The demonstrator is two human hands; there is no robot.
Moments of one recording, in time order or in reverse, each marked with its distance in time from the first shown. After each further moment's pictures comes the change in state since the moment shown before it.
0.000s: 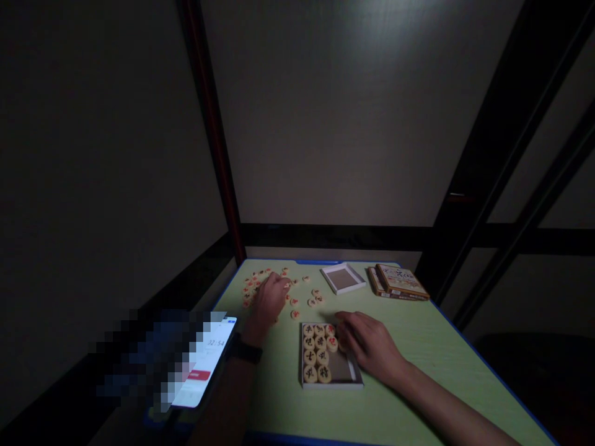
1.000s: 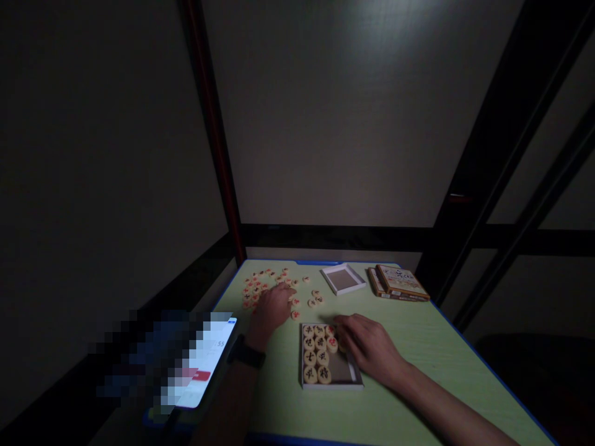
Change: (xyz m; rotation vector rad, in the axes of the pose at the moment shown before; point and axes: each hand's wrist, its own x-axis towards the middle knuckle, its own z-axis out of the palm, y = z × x) left_hand -0.011 0.007 0.007 0.044 -0.142 0.101; right_hand 0.000 -0.001 -0.002 0.015 -0.068 -0.012
